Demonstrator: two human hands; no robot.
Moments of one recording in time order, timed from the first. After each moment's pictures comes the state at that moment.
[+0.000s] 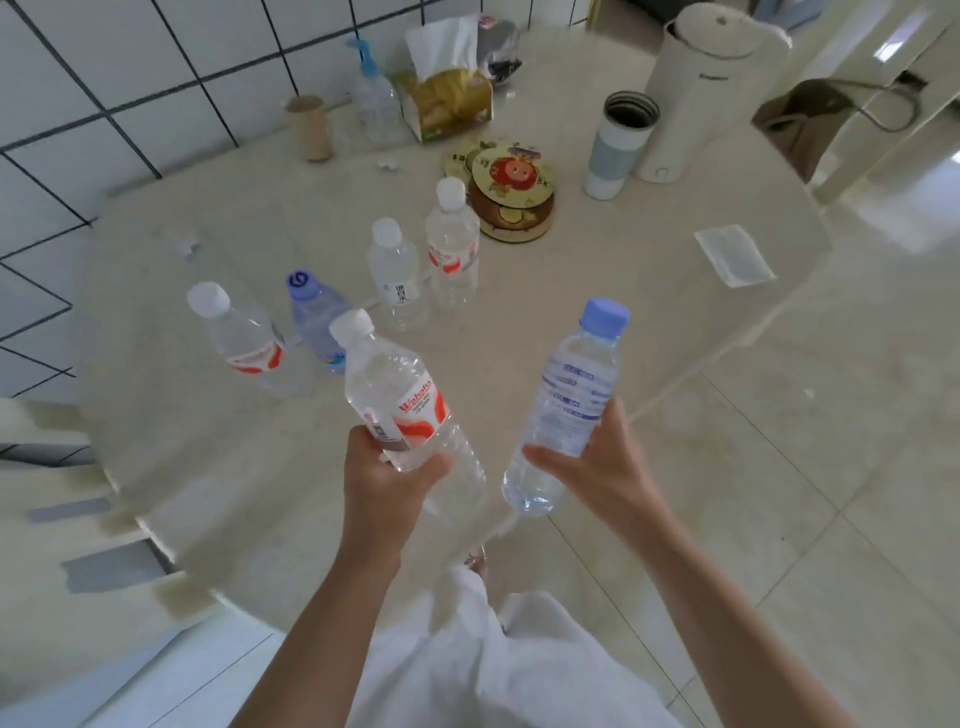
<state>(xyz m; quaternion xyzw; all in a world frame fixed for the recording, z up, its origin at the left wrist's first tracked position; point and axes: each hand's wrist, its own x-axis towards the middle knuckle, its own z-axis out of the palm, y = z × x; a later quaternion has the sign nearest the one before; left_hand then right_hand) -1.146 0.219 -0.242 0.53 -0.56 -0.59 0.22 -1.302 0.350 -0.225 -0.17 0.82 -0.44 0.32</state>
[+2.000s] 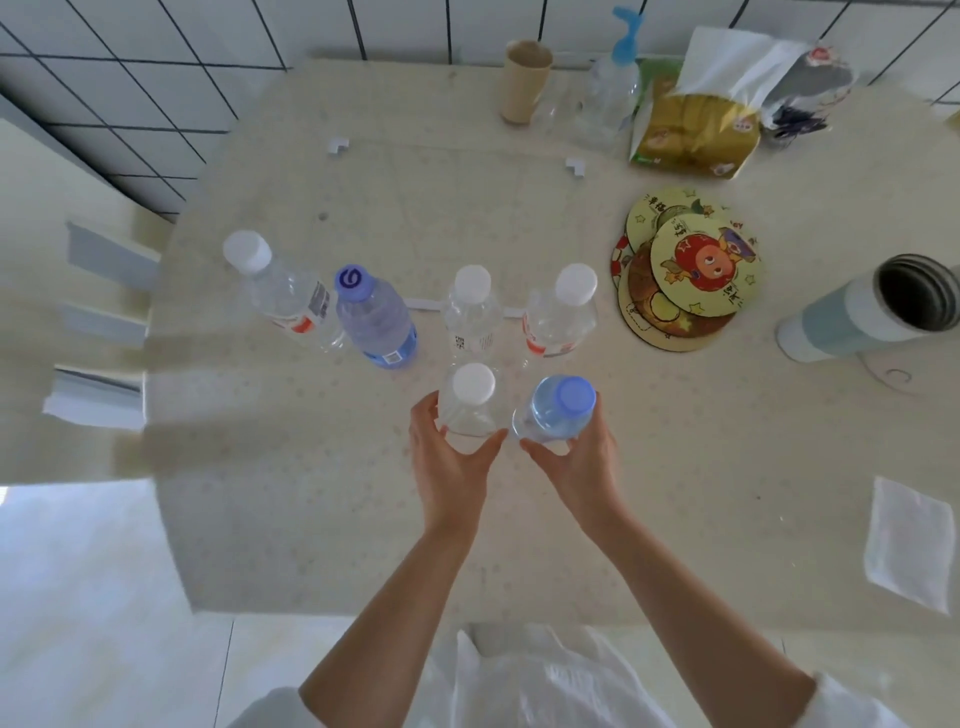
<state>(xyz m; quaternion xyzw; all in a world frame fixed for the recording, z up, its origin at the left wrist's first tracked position) -1.324 0.177 -0.327 0.70 -0.43 -0.40 0.41 -1.461 0.187 -0.323 -0.47 0.73 -0.35 0.35</state>
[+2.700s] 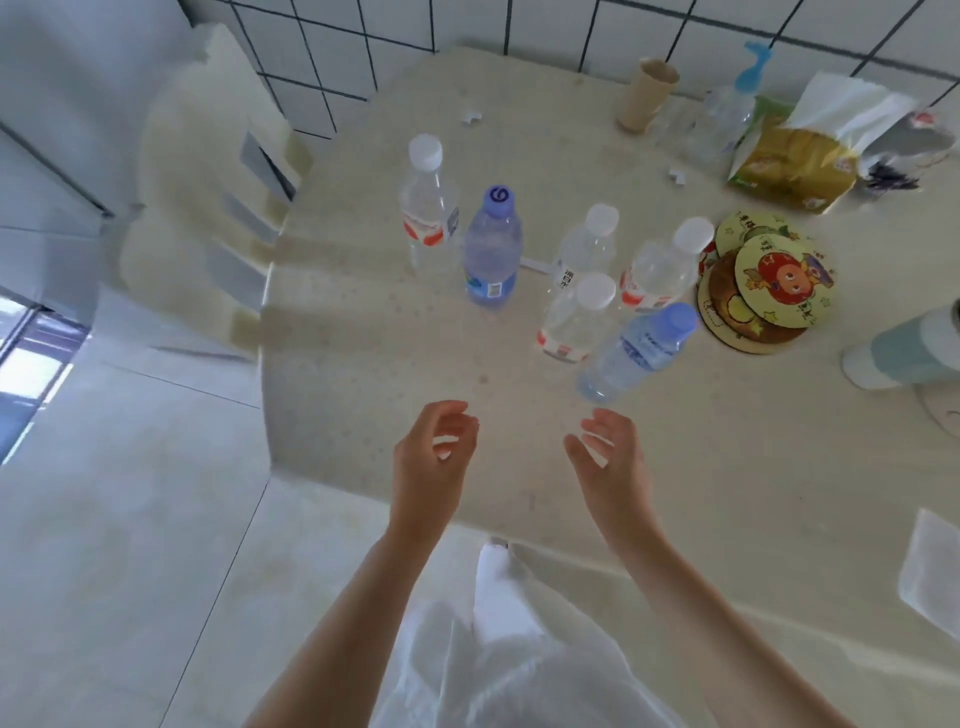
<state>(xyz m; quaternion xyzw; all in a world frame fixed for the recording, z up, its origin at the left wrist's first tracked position) -1.226 0.281 -0.298 0.69 -0.43 -0.40 0.42 -1.410 0.270 -0.305 -0.47 0.72 -0.33 0.40</state>
